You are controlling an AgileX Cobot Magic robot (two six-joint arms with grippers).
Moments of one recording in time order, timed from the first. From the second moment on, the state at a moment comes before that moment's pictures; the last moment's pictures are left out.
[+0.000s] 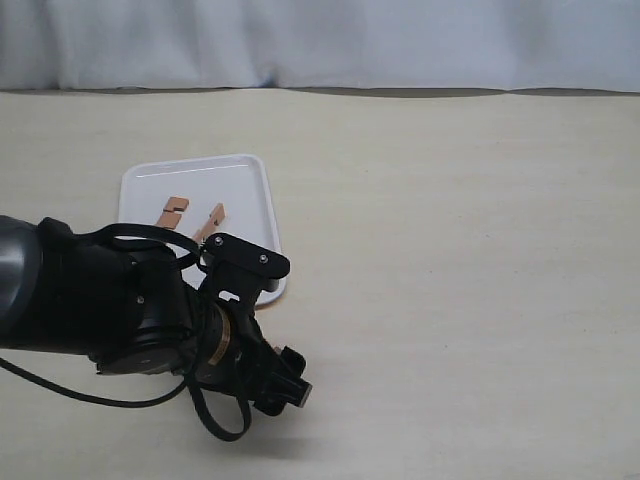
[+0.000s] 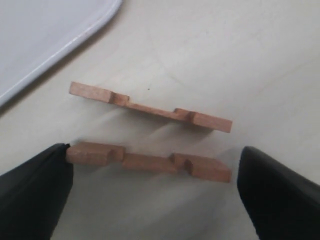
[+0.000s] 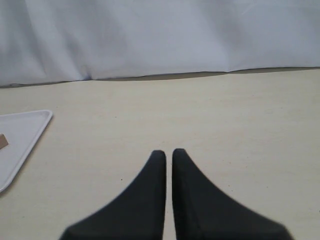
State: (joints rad) left arm -0.91 1.79 -0.74 0.41 0.29 -0.78; right arm -0.18 0.00 0.00 0.03 0.27 0.07
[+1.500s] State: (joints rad) left arm -0.91 1.64 -0.78 0.44 0.45 -0.71; right arm -0.18 0.00 0.00 0.03 0.27 0.07
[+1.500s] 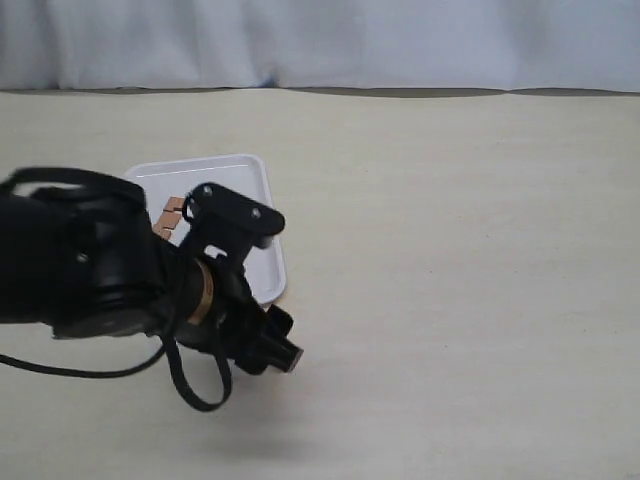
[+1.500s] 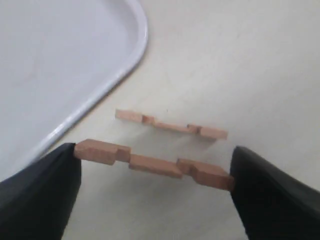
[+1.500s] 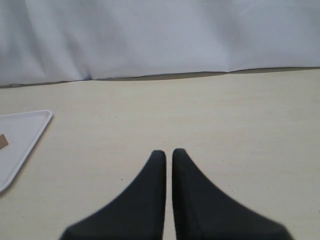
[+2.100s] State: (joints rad) left arm -0.49 1.60 -0.84 0.49 0.26 -0.71; right arm -0.18 0.00 0.00 0.03 0.27 0.07
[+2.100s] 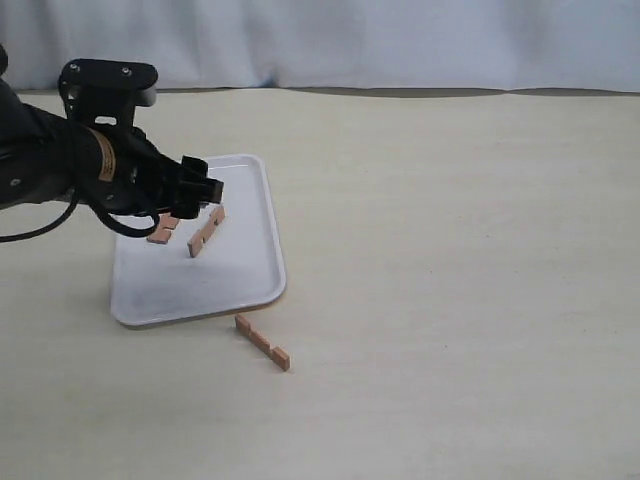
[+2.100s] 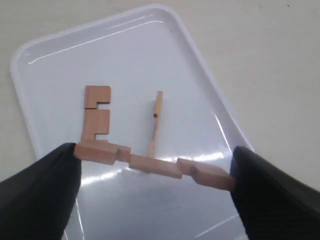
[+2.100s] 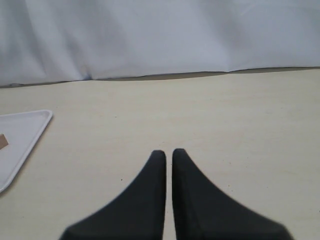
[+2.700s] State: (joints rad) left arm -0.29 1.89 -0.89 0.49 -0.08 -0.71; right arm -0.18 0.00 0.00 0.03 0.27 0.07
